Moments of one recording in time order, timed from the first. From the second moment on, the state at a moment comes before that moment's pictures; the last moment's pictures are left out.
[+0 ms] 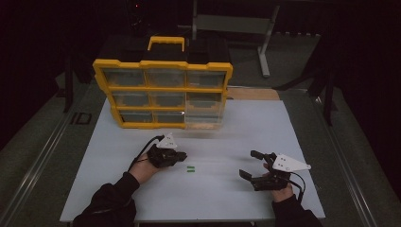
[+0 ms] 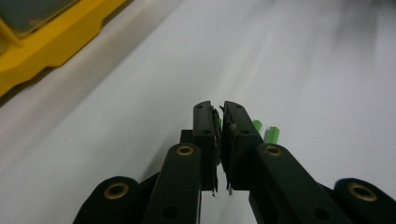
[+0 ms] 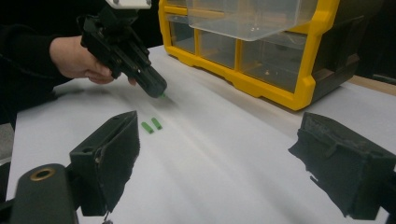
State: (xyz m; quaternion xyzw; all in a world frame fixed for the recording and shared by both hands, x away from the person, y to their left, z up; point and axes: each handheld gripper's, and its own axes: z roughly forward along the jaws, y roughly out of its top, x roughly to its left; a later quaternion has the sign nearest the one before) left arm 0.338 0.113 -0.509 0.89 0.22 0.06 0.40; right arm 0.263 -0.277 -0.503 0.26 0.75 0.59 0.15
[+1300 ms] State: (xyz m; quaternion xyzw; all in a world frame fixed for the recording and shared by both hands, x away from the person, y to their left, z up) left arm 0.333 0.149 -0.406 0.86 0.23 0.13 0.44; right arm 0.262 -0.276 -0.502 0.26 0.75 0.59 0.15
